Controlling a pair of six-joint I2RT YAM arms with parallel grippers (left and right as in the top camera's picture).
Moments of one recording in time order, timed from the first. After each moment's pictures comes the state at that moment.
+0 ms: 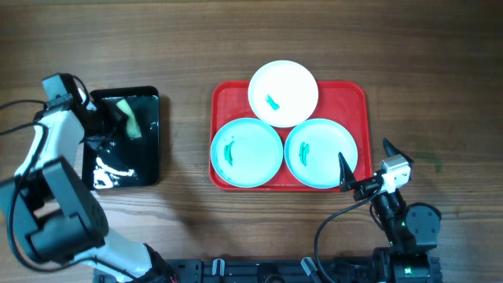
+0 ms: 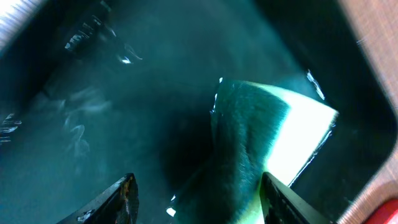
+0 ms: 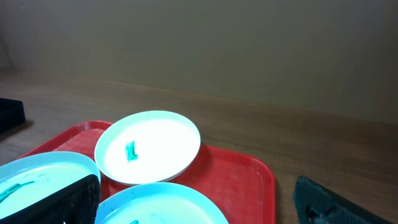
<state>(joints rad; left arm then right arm) 0.40 1.81 1.12 -0.58 0.24 -0.45 0.01 0.08 0.01 0.02 -0.29 -0.06</state>
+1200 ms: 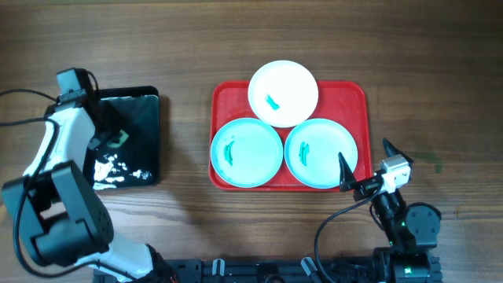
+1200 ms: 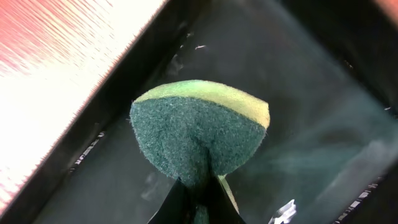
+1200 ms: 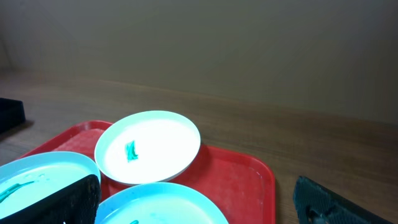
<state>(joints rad) 0.33 1.76 1.12 -0.63 -0.09 -0.43 0.01 0.08 0.01 0.02 -0.29 -0.06</state>
